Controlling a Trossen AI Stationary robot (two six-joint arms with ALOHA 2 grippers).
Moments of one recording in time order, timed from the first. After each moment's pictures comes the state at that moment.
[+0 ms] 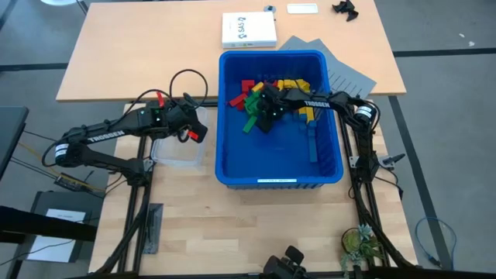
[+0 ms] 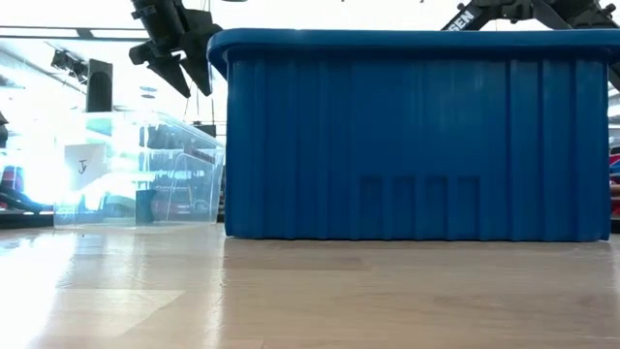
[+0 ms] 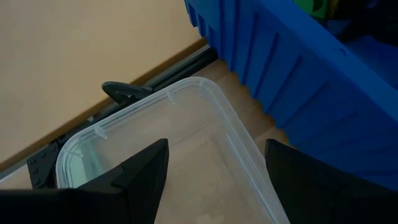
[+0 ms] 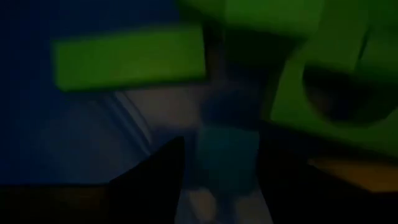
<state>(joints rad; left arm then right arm) 0.29 1.15 1.16 -0.99 -0.56 -0.52 -0.60 2.01 1.43 -0.56 -0.05 0.06</state>
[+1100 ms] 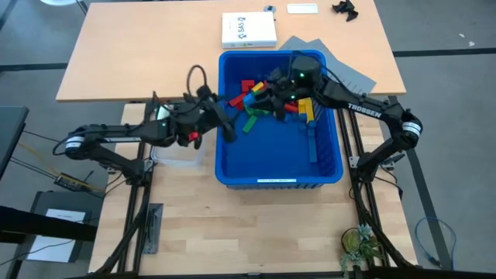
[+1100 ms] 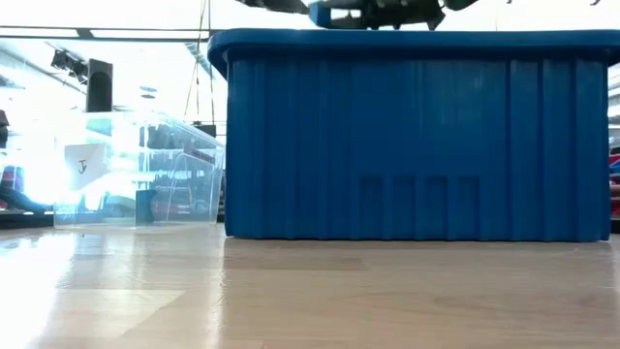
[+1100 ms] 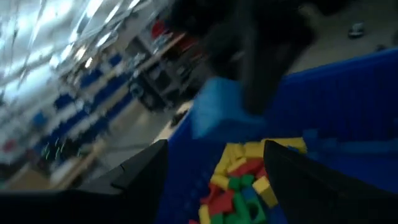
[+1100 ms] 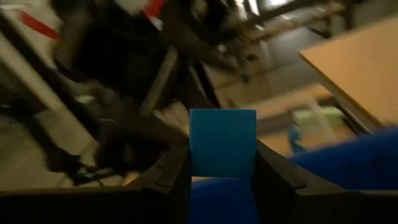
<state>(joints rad) 0.10 1.31 1.16 0.10 -0.56 0.56 -0.51 1.52 1.40 -0.05 -0.66 0.28</state>
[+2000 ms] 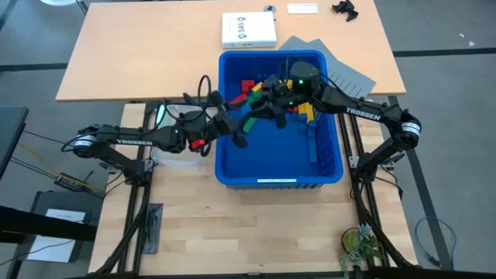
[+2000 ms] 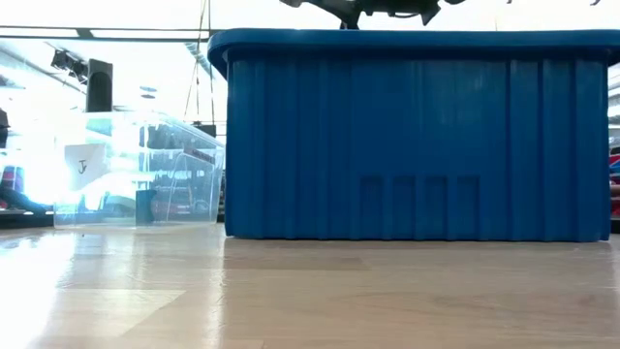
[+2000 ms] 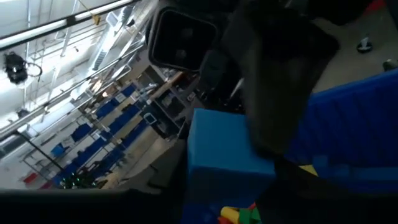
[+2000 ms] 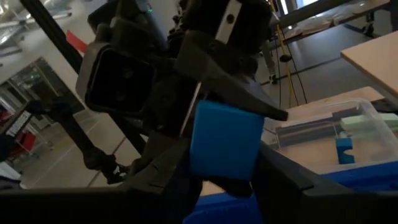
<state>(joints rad) 0.06 1.40 1.16 0.34 -0.58 0.71 -0.43 1.52 1.40 0.02 -0.69 0.36</state>
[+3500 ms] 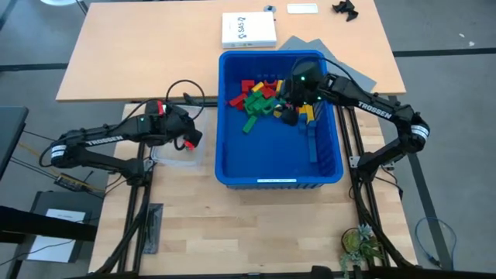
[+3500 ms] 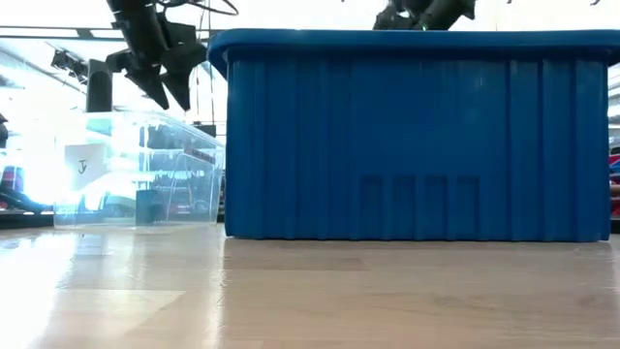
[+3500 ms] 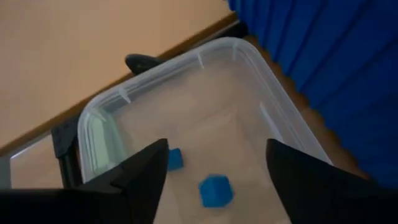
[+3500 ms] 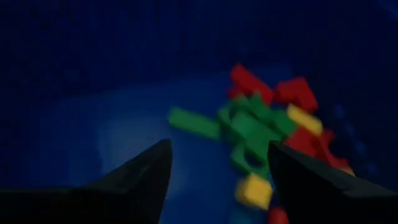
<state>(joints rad) 0.25 1.09 1.04 -1.04 -0.64 -0.63 -0.56 1.45 1.40 -0.69 -0.10 -0.32</state>
